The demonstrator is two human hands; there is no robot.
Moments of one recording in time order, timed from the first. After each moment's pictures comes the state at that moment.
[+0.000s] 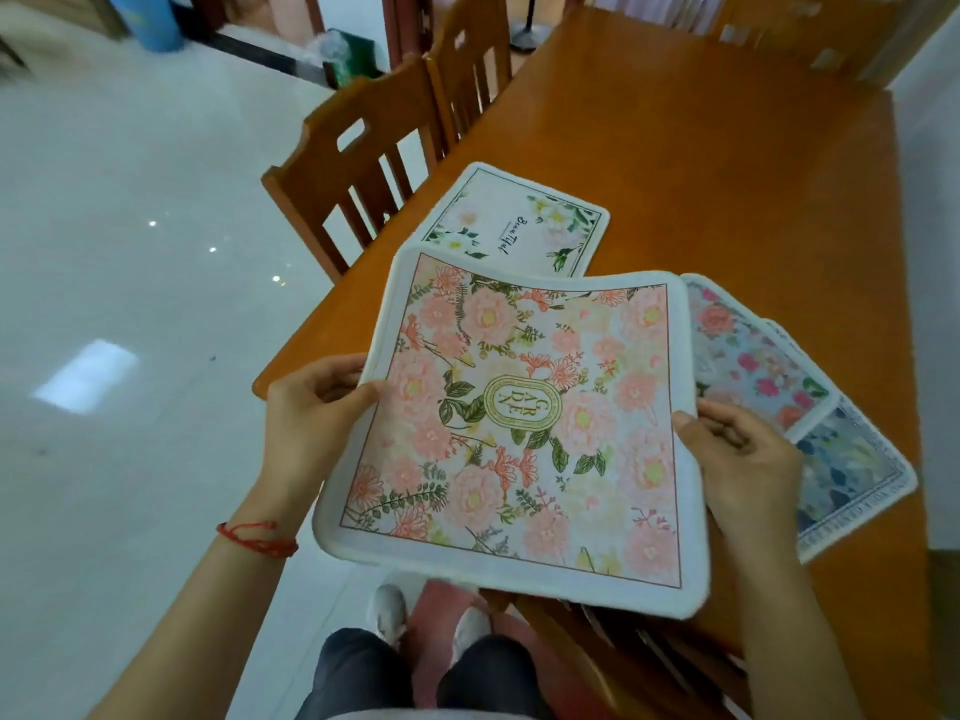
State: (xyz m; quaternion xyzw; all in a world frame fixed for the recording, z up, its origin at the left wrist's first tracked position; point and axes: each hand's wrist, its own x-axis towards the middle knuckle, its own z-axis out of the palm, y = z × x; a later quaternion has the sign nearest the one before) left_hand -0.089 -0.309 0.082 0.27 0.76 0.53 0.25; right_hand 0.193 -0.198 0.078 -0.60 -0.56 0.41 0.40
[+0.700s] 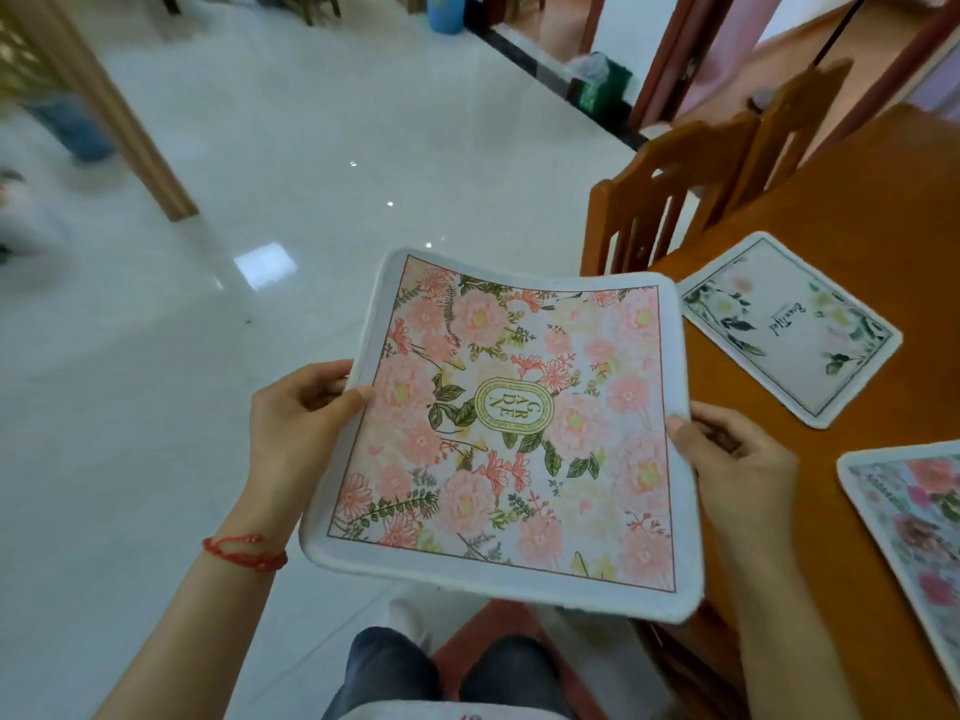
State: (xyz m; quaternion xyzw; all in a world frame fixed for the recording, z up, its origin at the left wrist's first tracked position) left_hand -0.255 -0.534 0.074 0.03 0.81 0.57 0.12; right_hand -0.053 -0.303 0.085 -0.45 -0.67 0.51 0.28
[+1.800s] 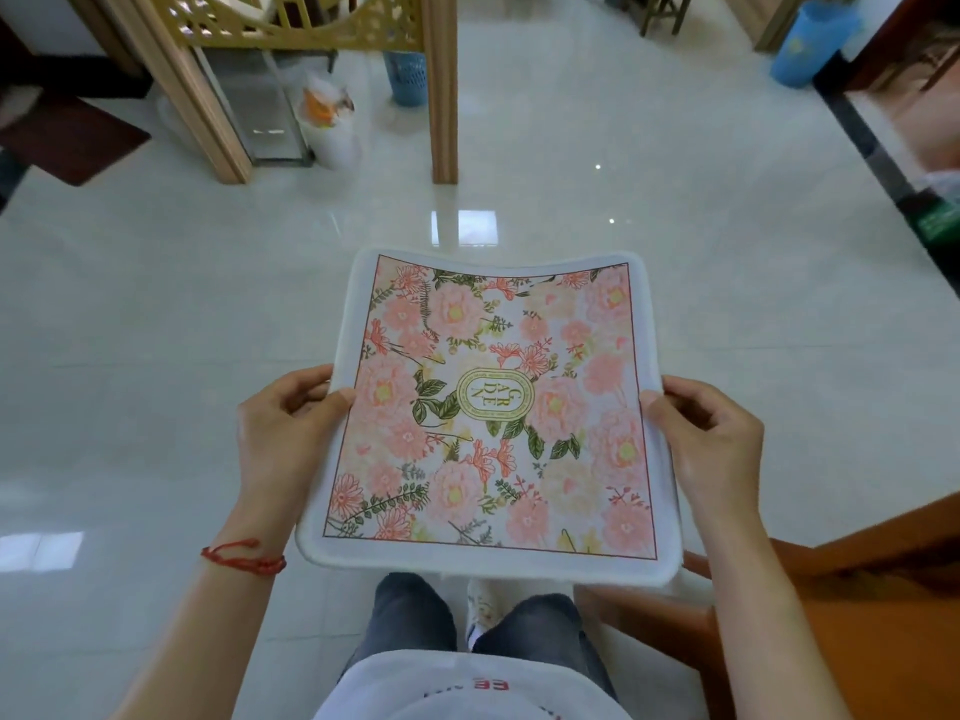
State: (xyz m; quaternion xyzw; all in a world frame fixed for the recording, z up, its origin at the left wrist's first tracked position) left_hand -0.432 -0.659 0.046 -0.28 0.75 0.60 -0.06; right_hand -0.422 -0.356 0.057 -0.21 -0.79 0.56 0.09
